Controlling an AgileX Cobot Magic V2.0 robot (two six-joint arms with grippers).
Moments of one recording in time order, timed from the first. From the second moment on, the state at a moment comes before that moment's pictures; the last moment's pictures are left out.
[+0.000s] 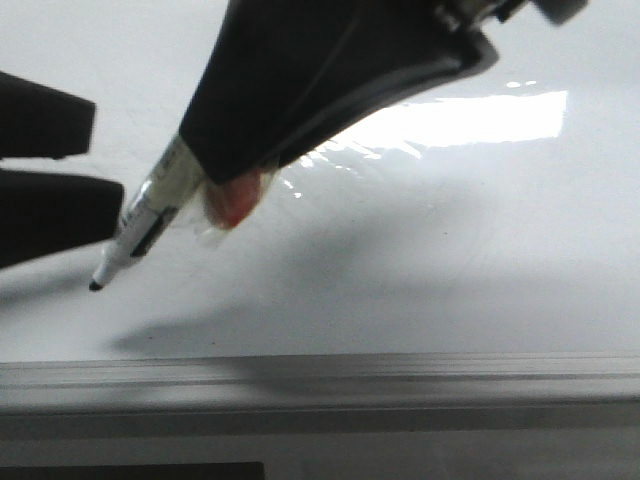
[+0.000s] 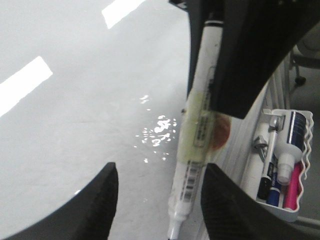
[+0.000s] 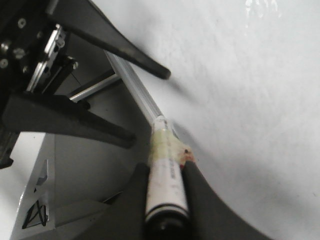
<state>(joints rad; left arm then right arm) -0.90 0.80 -0.24 0.33 -0.33 0.06 0.95 1.14 -0.87 0.24 0.47 -0.16</state>
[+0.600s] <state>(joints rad) -0.90 0.39 -0.24 0.16 -0.13 0.06 0.69 1.05 -1.01 0.23 0.61 -0.14</state>
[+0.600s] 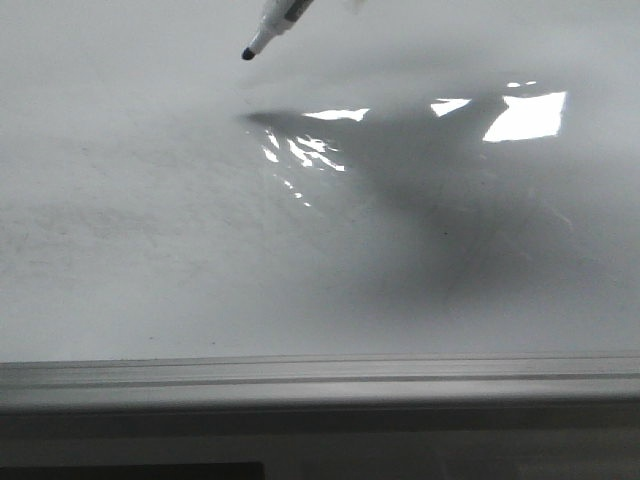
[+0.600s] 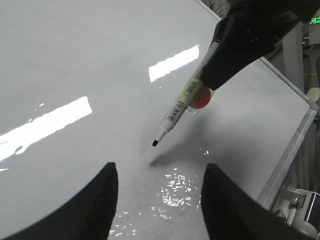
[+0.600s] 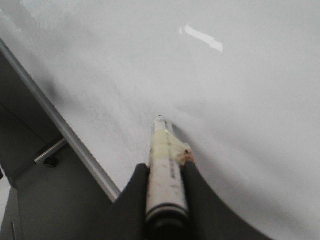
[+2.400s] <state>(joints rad) -0.96 1.00 -0.32 0.29 -0.40 0.06 0.88 1.20 -1.06 0.25 0.74 -0.02</state>
